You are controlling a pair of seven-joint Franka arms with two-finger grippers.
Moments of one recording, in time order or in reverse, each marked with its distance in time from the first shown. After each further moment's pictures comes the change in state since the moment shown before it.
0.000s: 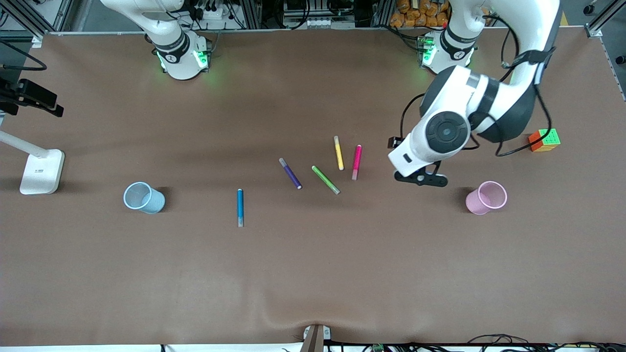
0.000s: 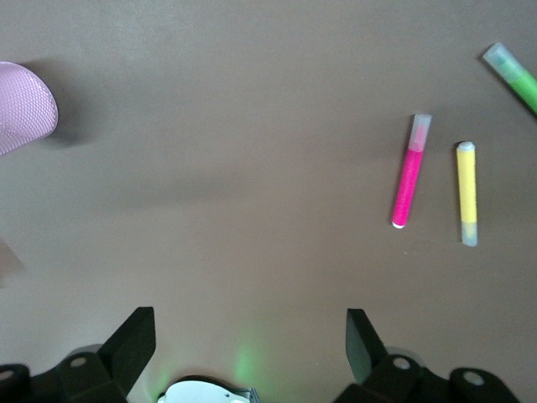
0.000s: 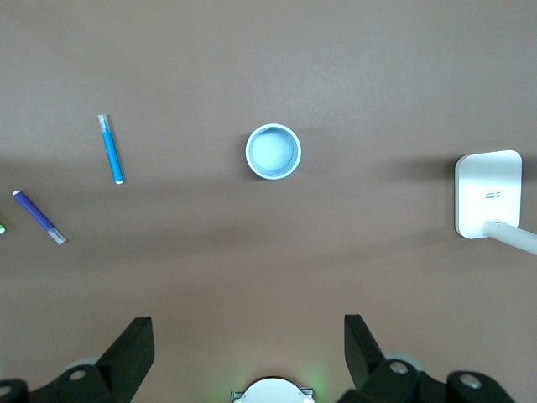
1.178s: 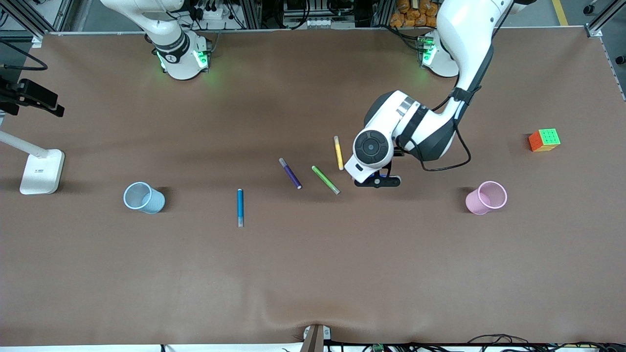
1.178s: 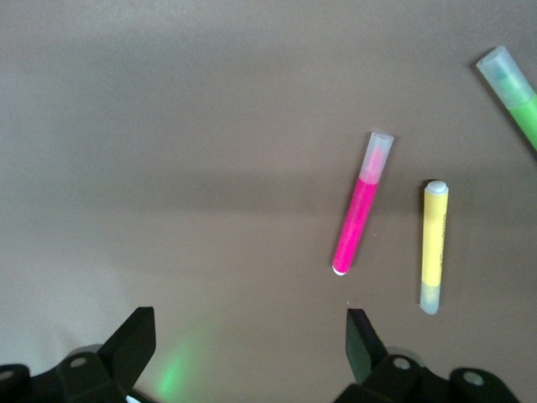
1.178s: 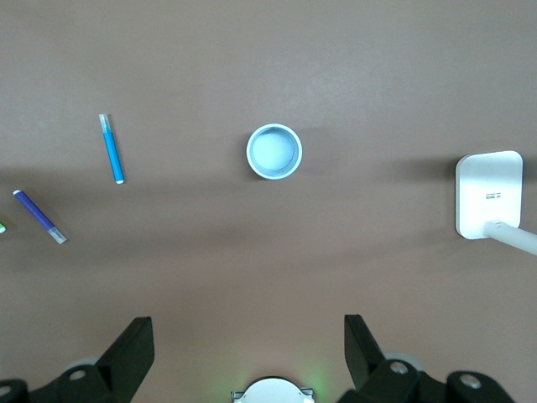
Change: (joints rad) left arm -0.148 0.179 -0.001 0.023 0.005 0.096 -0.315; right arm 0.000 0.000 0.002 0.000 0.000 0.000 0.000
